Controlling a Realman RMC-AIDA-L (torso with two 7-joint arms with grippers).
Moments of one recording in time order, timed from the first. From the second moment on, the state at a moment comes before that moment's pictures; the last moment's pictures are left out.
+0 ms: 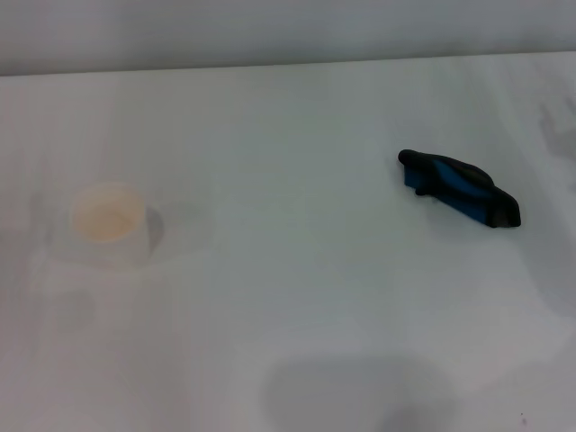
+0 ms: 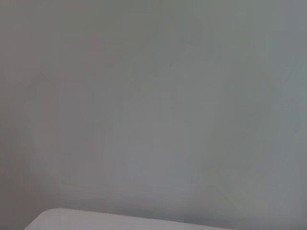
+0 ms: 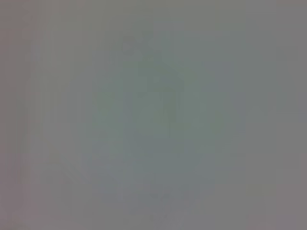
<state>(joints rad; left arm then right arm) -0.33 -2.08 1.05 0.17 -2.71 -1.01 2.71 0.38 2.01 -0.62 -0.32 2.12 1.02 -2.60</state>
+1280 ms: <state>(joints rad) -0.27 -2.08 1.06 0.15 -2.70 -1.10 2.73 0.37 2.01 -0.62 -0.30 2.12 1.06 -2.61</state>
